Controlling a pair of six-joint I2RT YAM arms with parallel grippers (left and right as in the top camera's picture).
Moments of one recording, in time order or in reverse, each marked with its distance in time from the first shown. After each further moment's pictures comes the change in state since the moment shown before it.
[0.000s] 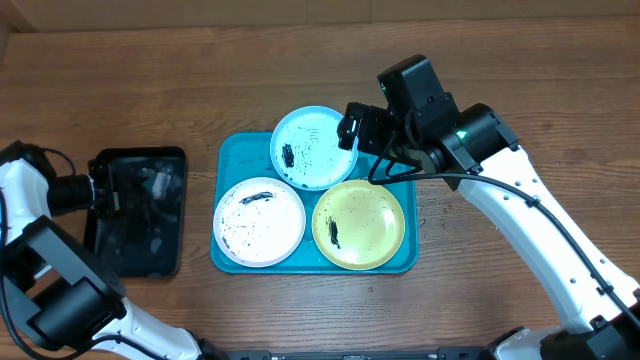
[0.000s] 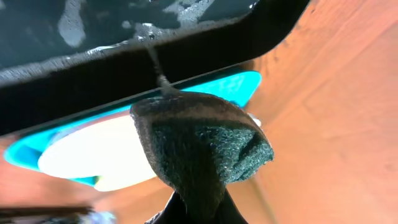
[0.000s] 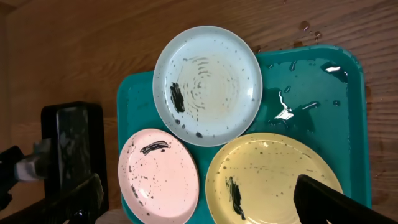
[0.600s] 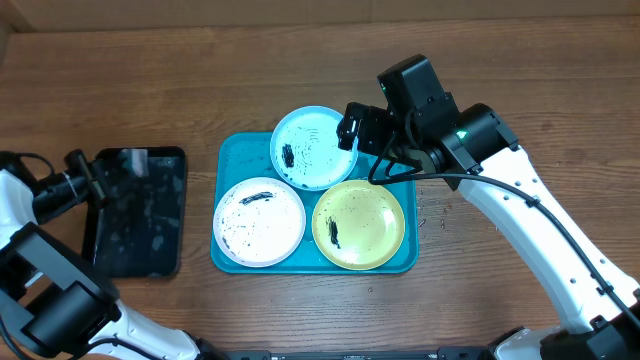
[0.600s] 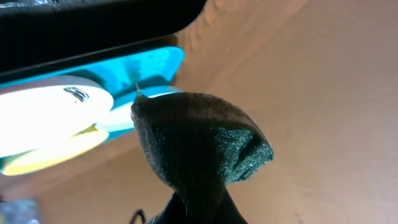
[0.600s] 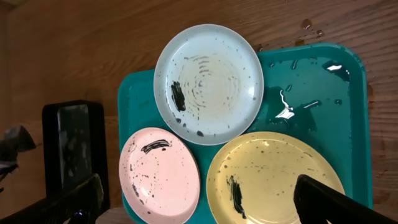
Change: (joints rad) left arm 0.084 0.000 0.001 0.110 0.268 -0.166; right arm 0.000 0.000 0.000 -0.001 -0.006 0.000
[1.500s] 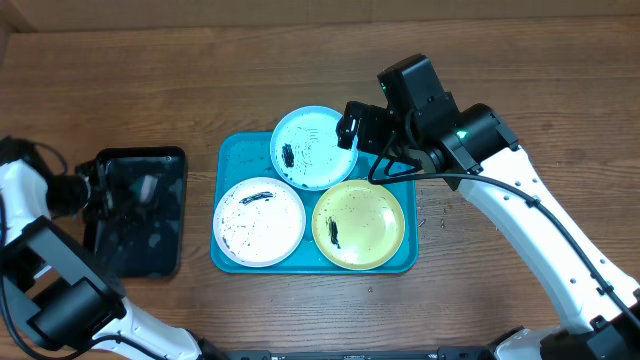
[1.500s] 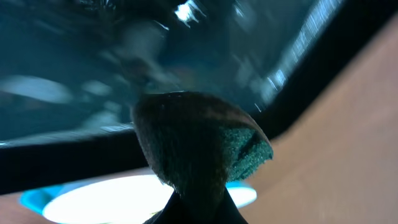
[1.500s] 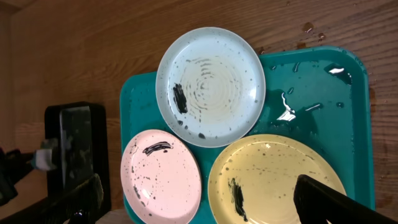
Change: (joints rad) left arm -0.090 0.000 -0.002 0.045 -0.498 -0.036; right arm 0.000 0.000 0.000 0.010 0.001 0.000
